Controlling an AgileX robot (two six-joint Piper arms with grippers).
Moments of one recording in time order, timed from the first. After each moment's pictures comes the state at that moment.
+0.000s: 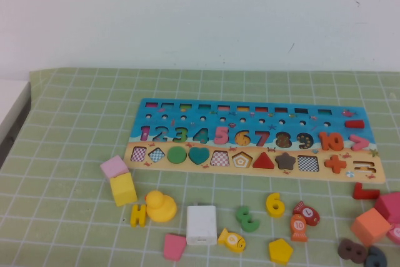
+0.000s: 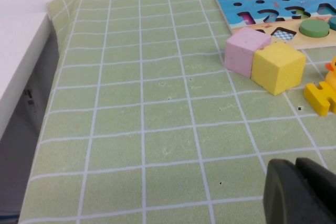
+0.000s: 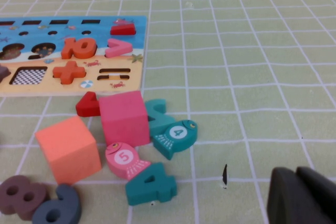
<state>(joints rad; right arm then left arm) -0.09 -0.01 0.02 0.02 0.40 -0.03 -0.16 -0.01 0.02 0.04 0.36 -0.06</state>
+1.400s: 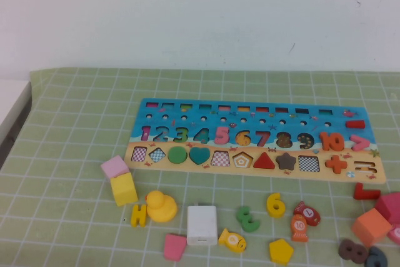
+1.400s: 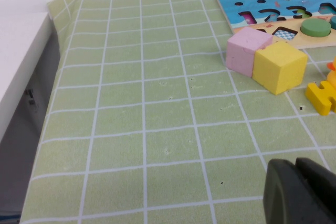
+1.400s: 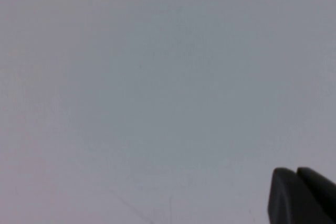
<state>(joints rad) -0.09 -0.01 -0.25 0.08 -0.11 -0.03 -0.16 -0.01 0.02 0.04 0.36 -0.06</state>
